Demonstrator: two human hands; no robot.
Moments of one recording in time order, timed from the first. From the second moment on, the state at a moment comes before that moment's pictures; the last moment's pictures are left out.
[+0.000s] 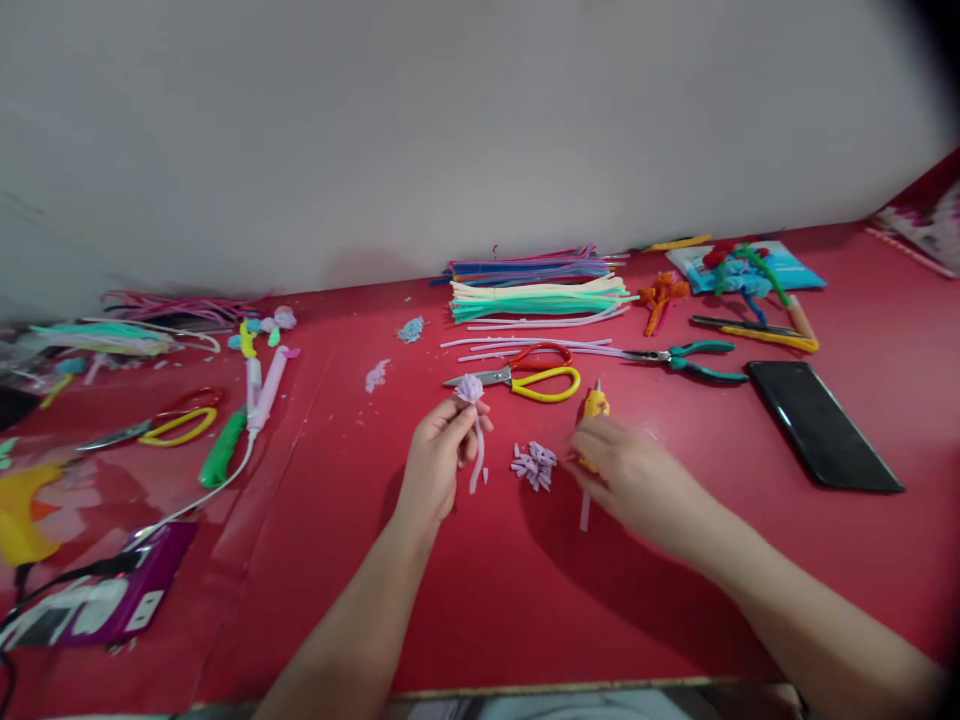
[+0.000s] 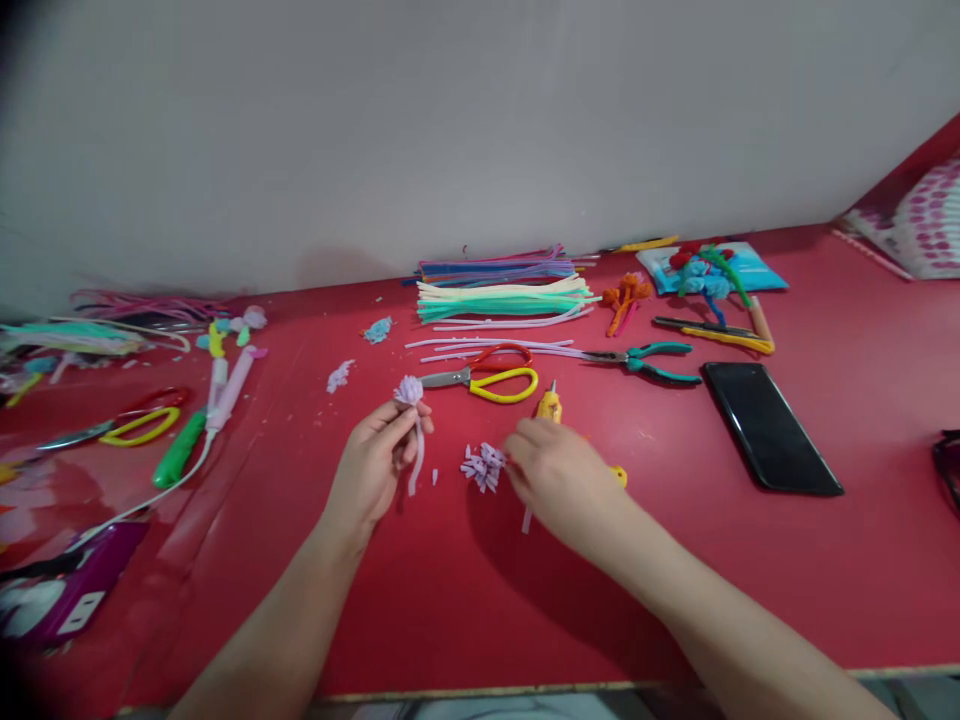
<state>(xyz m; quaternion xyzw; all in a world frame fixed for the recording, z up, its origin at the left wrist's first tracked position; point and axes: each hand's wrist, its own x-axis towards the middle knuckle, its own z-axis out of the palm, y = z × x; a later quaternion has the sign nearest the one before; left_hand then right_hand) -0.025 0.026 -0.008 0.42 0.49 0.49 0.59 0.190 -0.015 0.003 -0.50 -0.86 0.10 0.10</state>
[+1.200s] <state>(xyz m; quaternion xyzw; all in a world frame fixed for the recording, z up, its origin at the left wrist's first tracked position) 0.007 -0.006 -0.001 0.36 0.47 0.30 0.75 0.181 -0.025 0.012 -0.51 -0.74 0.24 0.37</state>
